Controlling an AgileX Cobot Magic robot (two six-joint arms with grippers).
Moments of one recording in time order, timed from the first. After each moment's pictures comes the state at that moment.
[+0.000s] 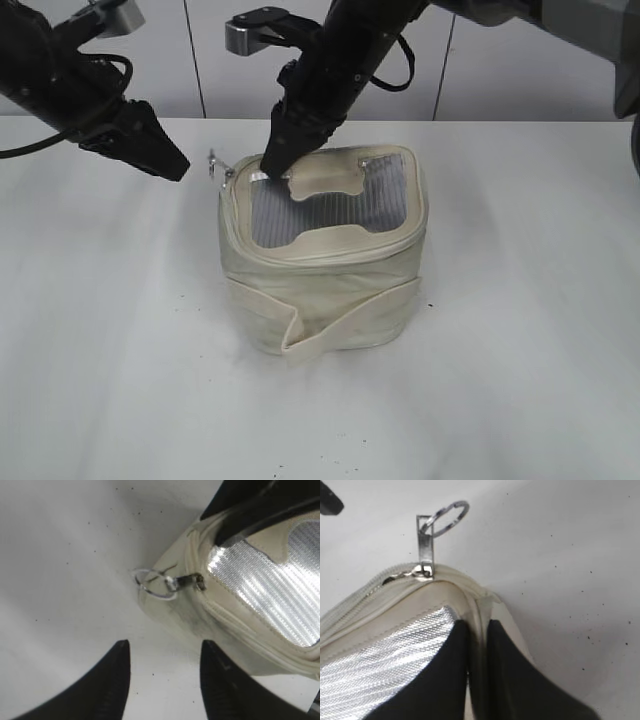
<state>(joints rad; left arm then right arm) -0.18 1.82 -1.35 -0.69 1.00 0.88 0.51 2.39 -2.21 0.48 1.22 -0.79</state>
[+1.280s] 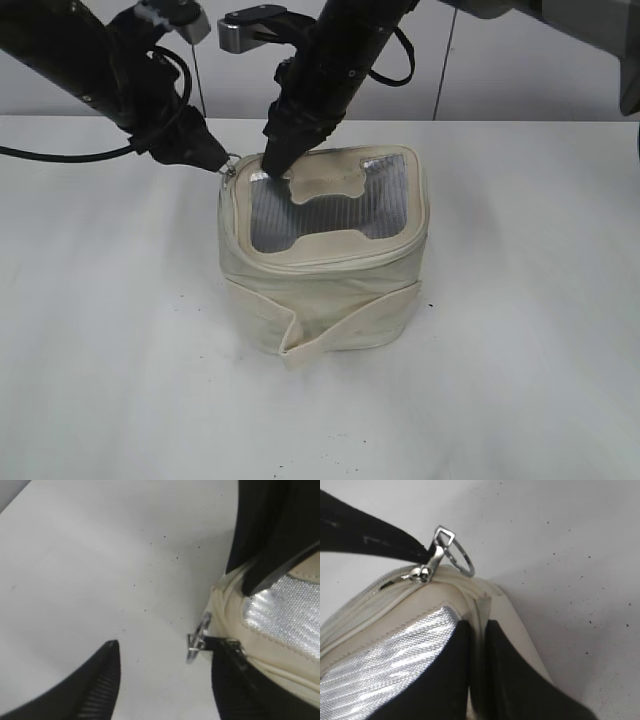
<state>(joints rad) -0.34 1.82 -1.35 -0.52 0.69 1.02 0.53 2.36 -2.20 0.43 1.23 -0.68</state>
